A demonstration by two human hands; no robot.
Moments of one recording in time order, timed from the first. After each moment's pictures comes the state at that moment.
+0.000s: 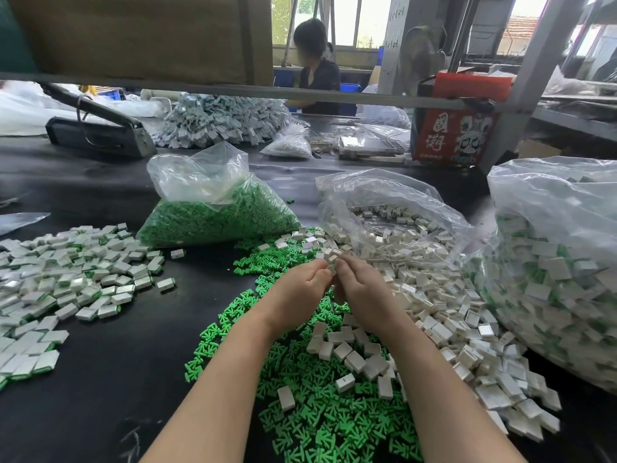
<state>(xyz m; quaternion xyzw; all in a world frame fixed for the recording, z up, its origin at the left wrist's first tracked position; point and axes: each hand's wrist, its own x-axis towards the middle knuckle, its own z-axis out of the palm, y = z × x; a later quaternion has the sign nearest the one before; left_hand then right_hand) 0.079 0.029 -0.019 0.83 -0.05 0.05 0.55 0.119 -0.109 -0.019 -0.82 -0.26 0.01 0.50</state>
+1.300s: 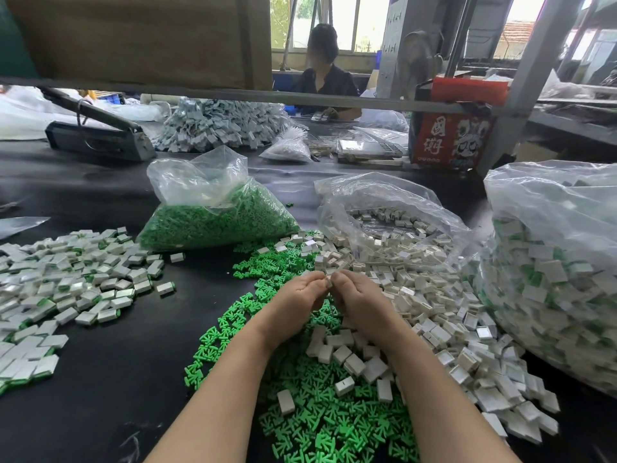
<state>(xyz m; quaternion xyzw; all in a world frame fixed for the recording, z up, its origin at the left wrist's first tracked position) 0.075 0.031 -0.031 0.78 -0.01 0.00 0.62 0.117 -0.111 -0.024 -0.82 -0.26 0.07 0.51</state>
